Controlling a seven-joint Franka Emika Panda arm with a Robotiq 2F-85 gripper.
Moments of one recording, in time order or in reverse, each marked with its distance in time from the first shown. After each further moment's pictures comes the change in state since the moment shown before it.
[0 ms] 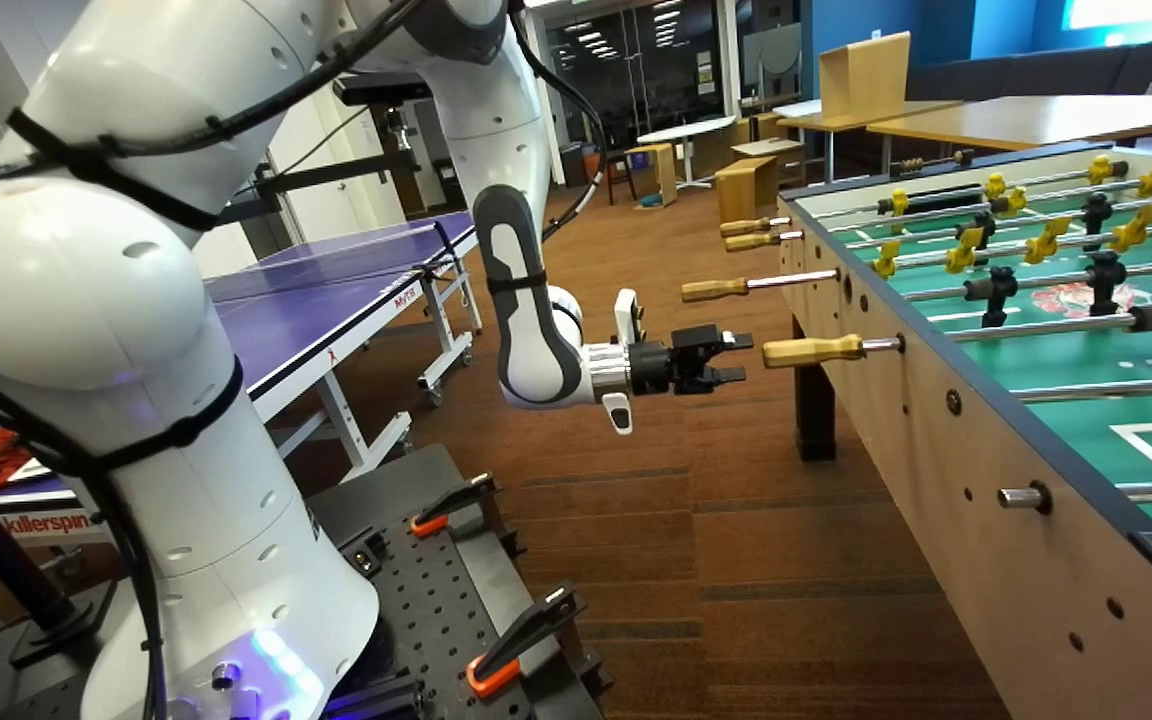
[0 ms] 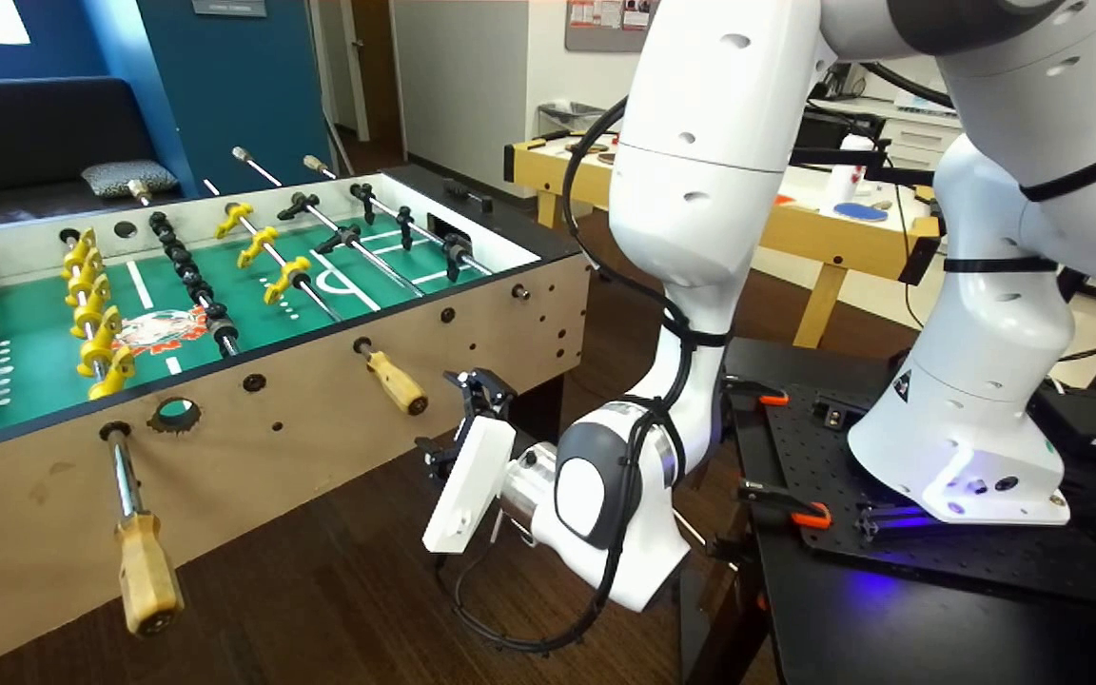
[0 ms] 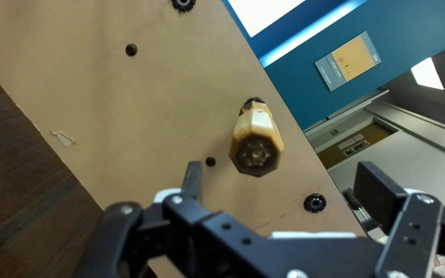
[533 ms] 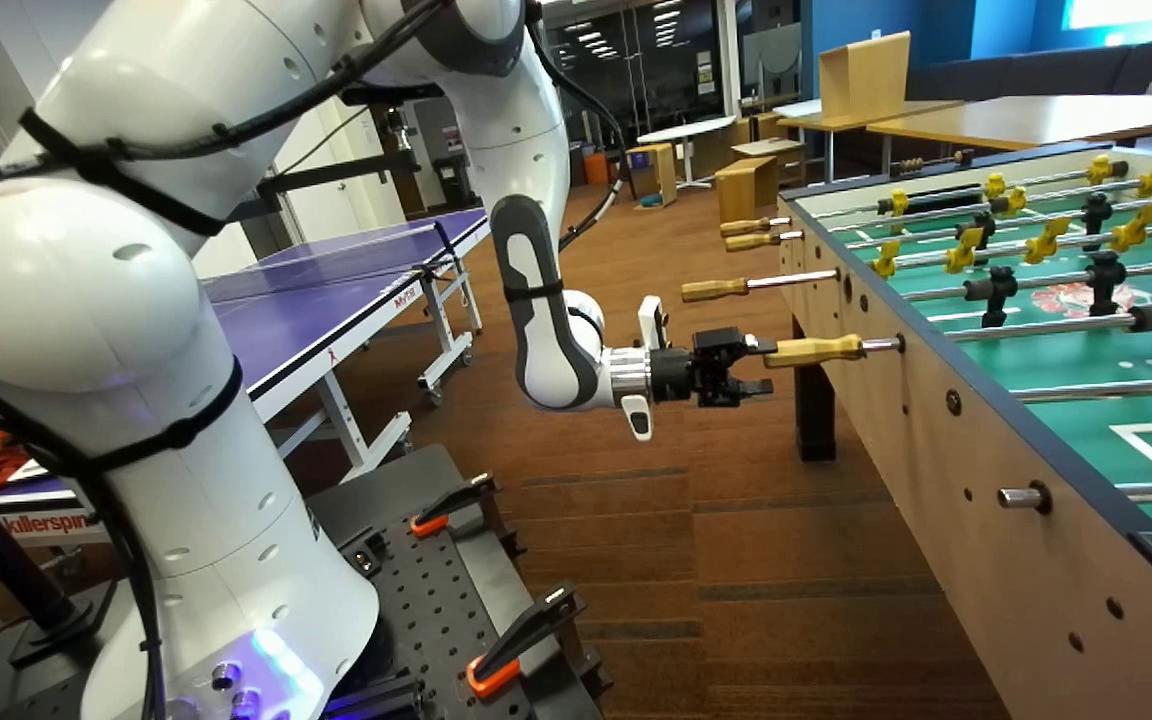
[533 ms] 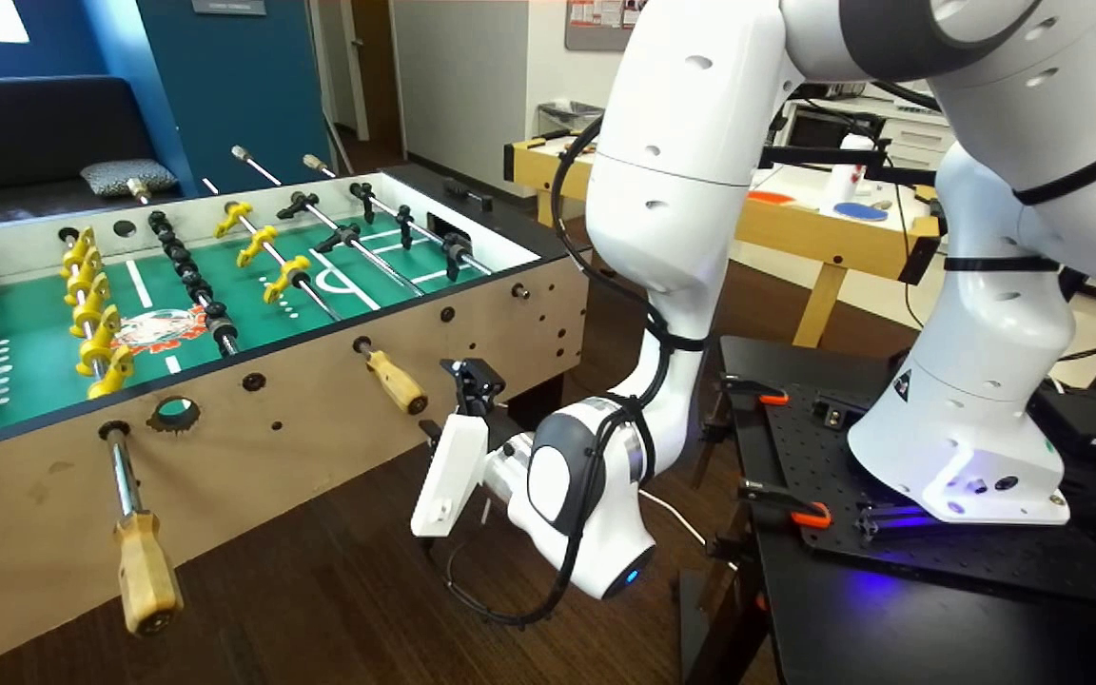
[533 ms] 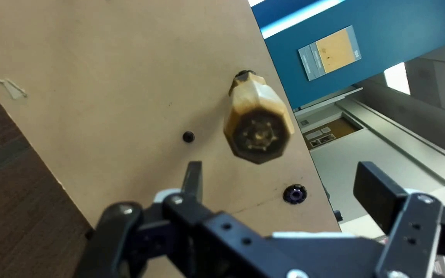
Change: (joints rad) arm -0.030 0.048 -0.020 0.074 0.044 0.000 -0.164
